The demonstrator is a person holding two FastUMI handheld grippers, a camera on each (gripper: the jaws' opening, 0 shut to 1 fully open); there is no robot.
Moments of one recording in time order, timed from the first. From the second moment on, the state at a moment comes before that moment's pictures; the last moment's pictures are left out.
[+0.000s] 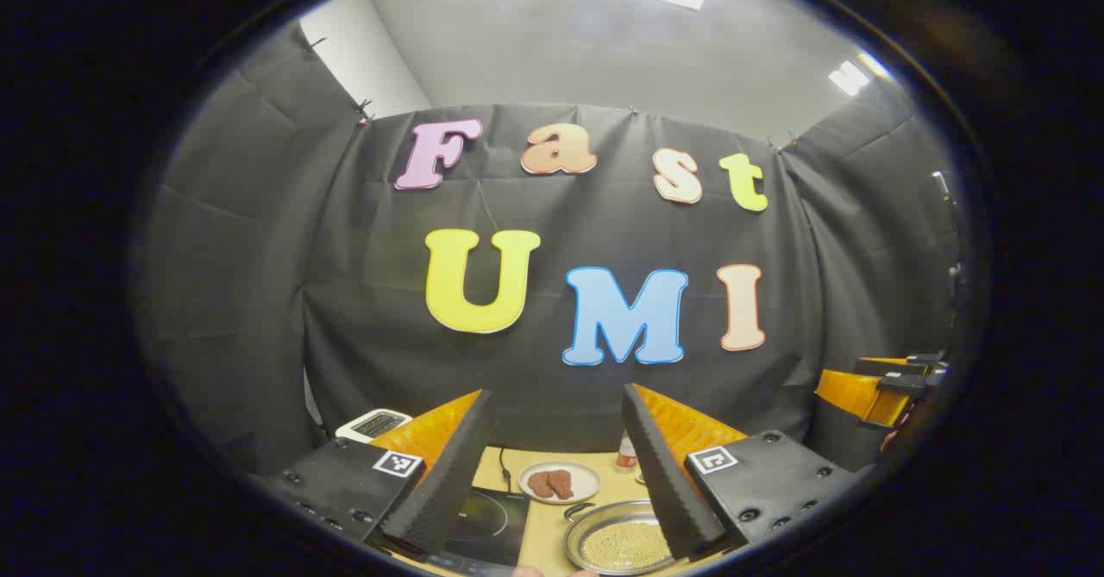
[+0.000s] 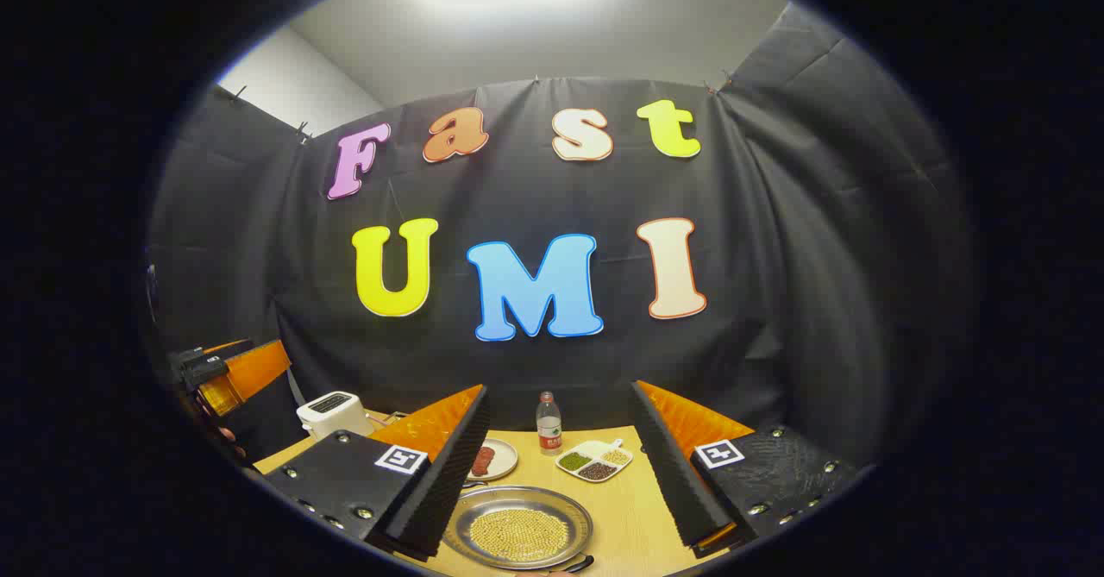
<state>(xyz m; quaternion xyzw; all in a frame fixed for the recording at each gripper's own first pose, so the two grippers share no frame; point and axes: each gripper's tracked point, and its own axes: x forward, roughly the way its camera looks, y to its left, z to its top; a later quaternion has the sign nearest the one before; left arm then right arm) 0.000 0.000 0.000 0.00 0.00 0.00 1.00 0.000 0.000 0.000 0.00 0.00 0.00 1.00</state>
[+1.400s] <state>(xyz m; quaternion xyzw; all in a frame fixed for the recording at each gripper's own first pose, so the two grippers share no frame) 0.017 0.051 -0.025 0.01 0.02 -0.01 1.00 0.015 0.028 -0.066 -0.01 0.06 0.00 1.00</state>
